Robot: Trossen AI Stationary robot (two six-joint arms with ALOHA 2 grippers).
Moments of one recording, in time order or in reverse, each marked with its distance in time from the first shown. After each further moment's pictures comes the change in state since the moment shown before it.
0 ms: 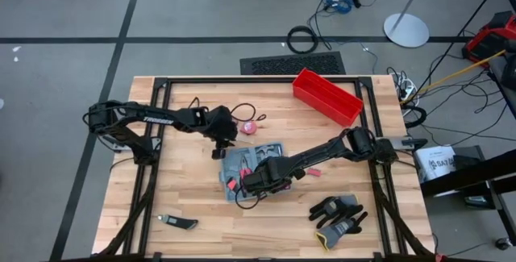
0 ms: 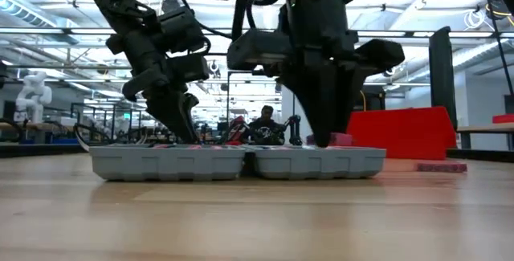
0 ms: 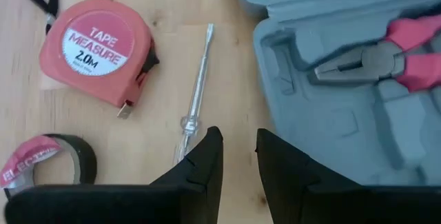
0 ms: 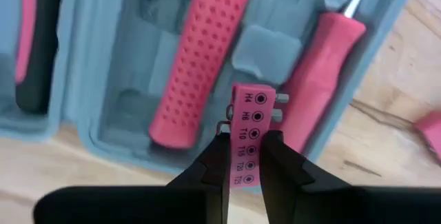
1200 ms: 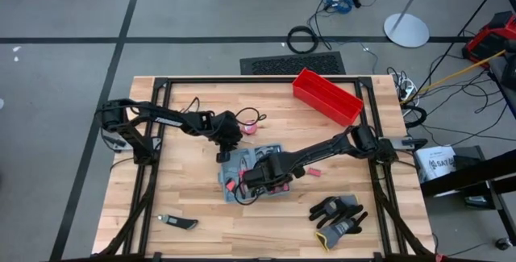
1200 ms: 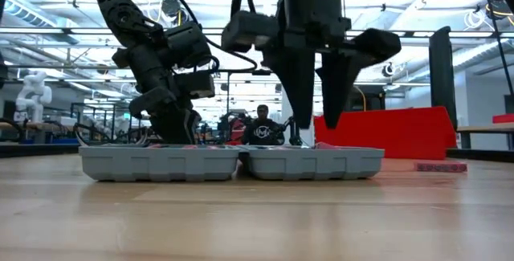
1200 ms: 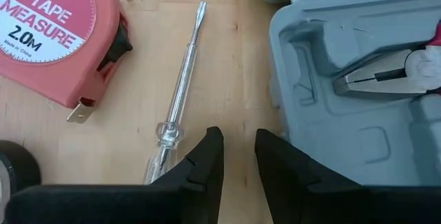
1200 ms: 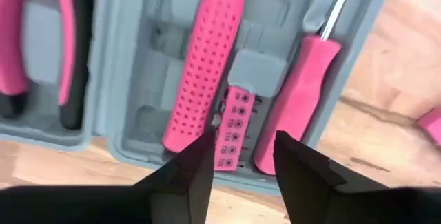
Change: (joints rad) left arm -0.030 0.132 0.002 0.092 -0.001 -0.068; right arm -0.014 -0.041 0.000 0.022 0.012 0.058
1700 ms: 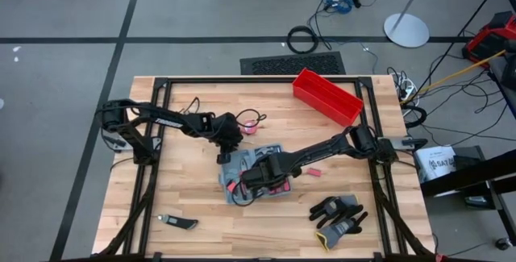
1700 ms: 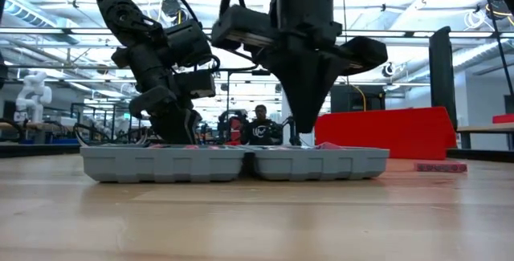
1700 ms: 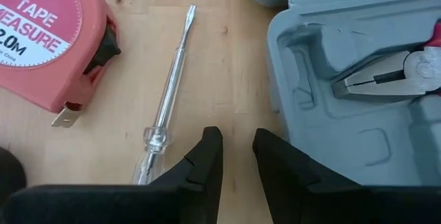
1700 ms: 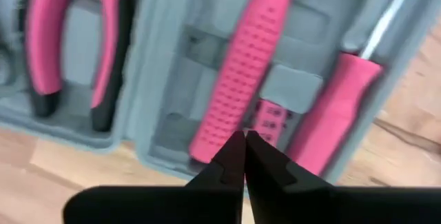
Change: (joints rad) left arm -0.026 0.001 0.000 0.004 -0.007 -0.027; right arm -0.001 0.008 0.000 0.056 -0.006 -0.084
